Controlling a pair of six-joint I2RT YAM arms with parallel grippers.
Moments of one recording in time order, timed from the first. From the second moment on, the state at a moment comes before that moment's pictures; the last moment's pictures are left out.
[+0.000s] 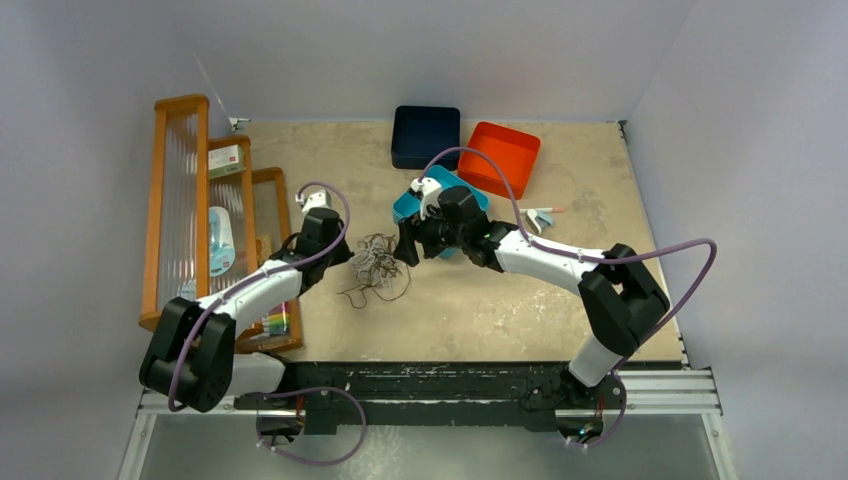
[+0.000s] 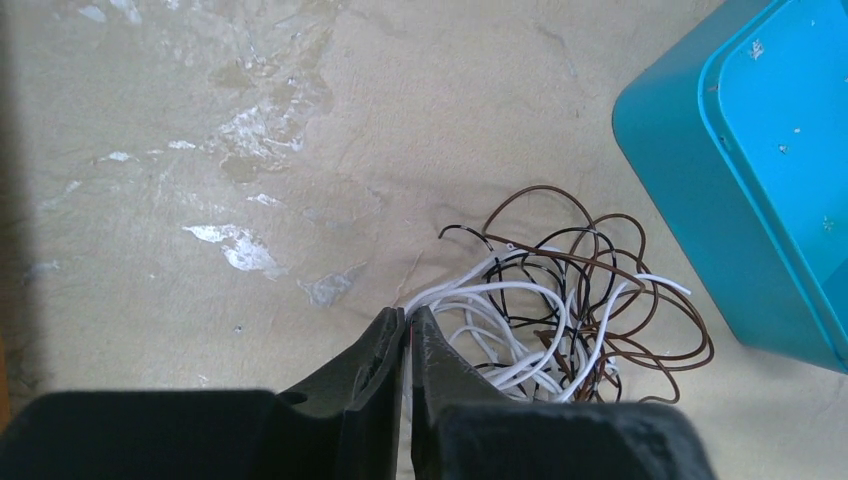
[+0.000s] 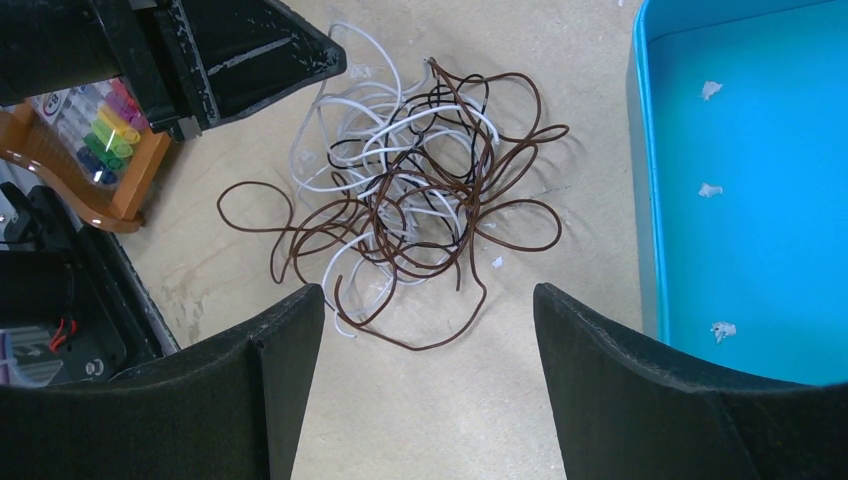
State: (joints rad) left arm -0.37 1.30 0.62 -0.06 -0.22 -0.59; right arm 0.75 1.65 1.04 0.03 -0.25 0.27
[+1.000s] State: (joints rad) left arm -0.37 1.07 1.09 -0.32 -0.19 -0.44; right arm 0.75 1.42 0.95 0.41 -0.21 0.24
